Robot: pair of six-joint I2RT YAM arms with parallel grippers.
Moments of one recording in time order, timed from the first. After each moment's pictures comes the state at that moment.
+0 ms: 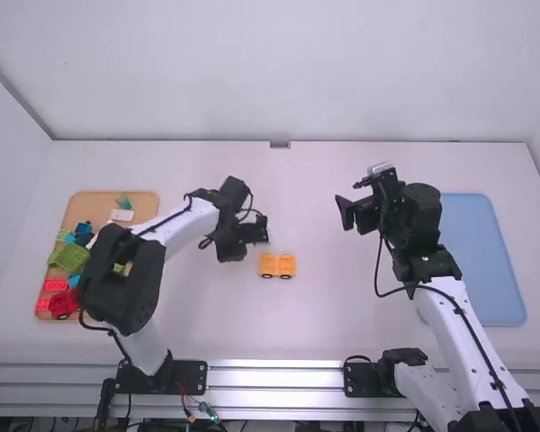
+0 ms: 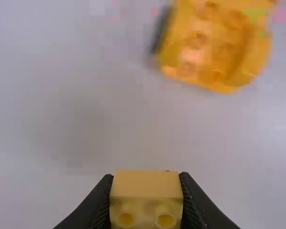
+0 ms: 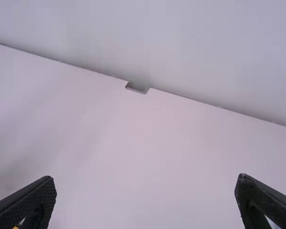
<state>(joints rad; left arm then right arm) -0.38 1.80 1.12 -0.81 0.13 0.94 0.11 1.07 0.73 -0.11 -0.31 -0.16</state>
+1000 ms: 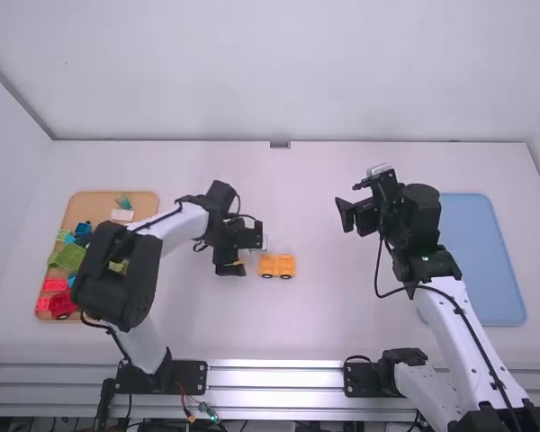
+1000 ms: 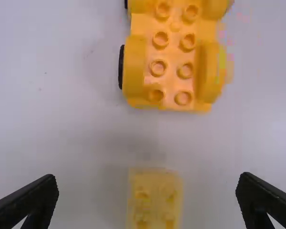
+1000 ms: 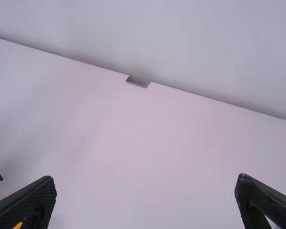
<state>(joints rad) -0.24 1.80 1.05 -0.71 0.45 1.22 0.11 1.07 0.73 -0.13 -0.31 -0.17</state>
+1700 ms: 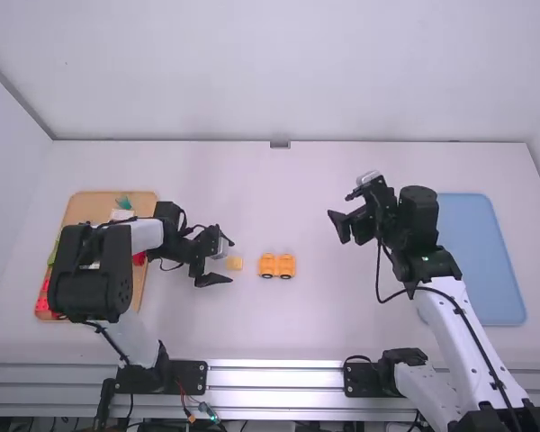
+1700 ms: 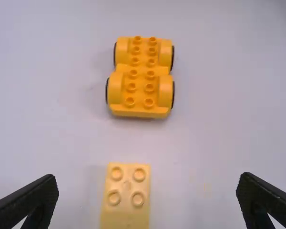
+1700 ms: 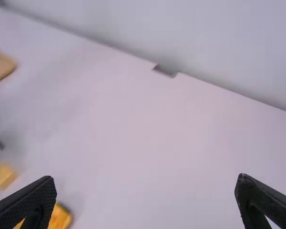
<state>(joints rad) 0.07 1.80 0.80 -0.54 0.98 1.58 0.11 1.08 0.73 -0.23 -0.49 -0.31</state>
